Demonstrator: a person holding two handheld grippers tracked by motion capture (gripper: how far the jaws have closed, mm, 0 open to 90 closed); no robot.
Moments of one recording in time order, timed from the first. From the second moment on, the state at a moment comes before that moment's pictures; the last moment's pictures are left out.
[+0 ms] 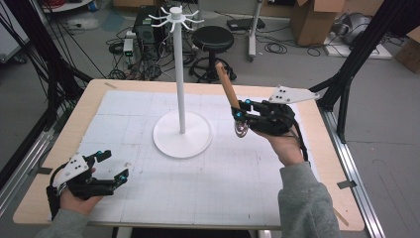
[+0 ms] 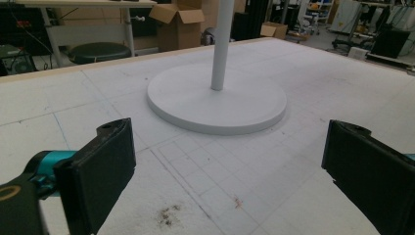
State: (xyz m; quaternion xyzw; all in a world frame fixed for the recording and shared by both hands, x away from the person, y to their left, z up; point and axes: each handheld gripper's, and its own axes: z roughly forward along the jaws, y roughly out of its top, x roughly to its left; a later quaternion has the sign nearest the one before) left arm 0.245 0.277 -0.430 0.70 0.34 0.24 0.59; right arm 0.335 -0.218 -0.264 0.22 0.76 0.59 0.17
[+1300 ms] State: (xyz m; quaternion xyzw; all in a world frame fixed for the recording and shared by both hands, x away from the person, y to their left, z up) left arm 0.242 0.282 -0.430 0.69 0.34 0.24 0.59; right arm 0.351 -0.200 -0.241 0.22 0.75 0.60 0.17
